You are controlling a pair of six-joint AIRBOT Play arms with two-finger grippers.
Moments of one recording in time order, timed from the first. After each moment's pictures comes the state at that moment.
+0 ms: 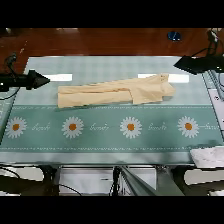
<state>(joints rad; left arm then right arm) 0.46 -1.65 1.30 0.58 -1.26 -0.92 -0.29 -1.61 1.49 -1.01 1.01 1.23</state>
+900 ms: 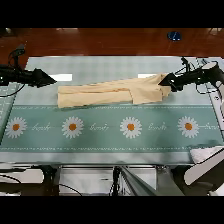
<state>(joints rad) 0.33 -1.54 1.32 0.69 -1.37 -0.96 -0.25 -1.97 1.57 -0.84 1.25 1.21</state>
